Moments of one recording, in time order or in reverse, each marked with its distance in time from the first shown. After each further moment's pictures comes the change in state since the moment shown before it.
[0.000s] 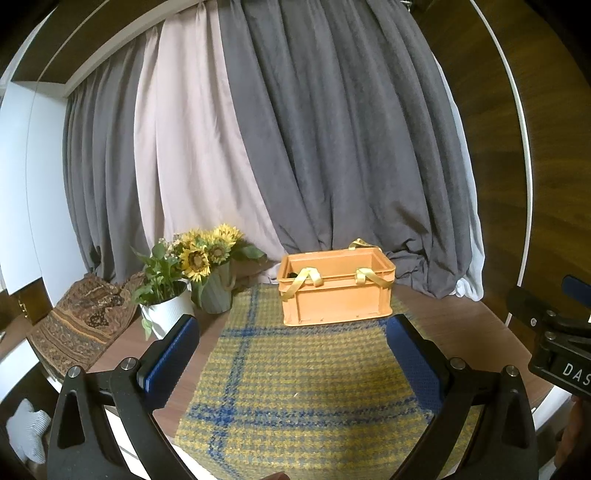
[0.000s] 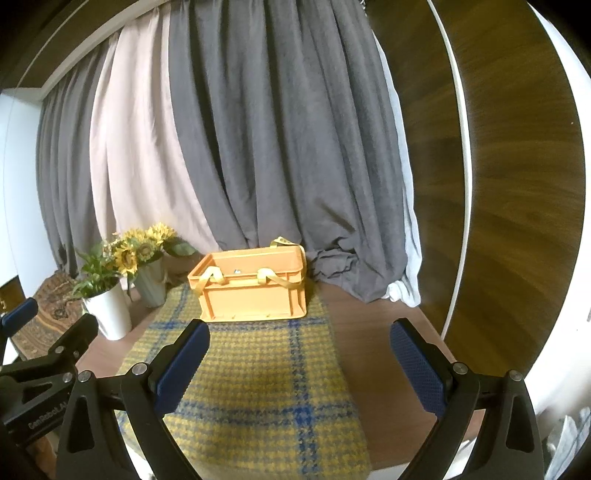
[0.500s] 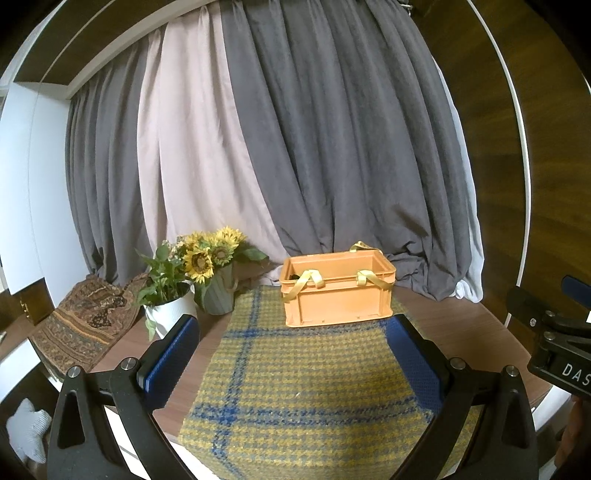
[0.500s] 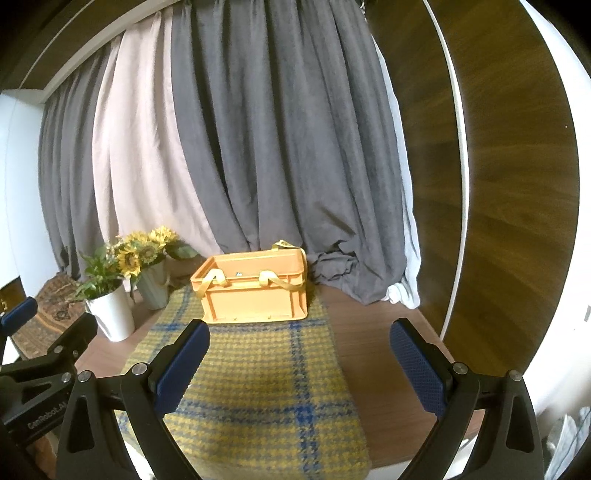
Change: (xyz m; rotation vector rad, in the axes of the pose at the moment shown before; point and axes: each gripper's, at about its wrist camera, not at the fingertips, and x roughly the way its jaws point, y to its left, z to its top) left arm -0.007 0.004 0.000 -0.005 -0.005 0.002; right arm -0.009 -0.001 -0.001 -0.004 -0.012 0.009
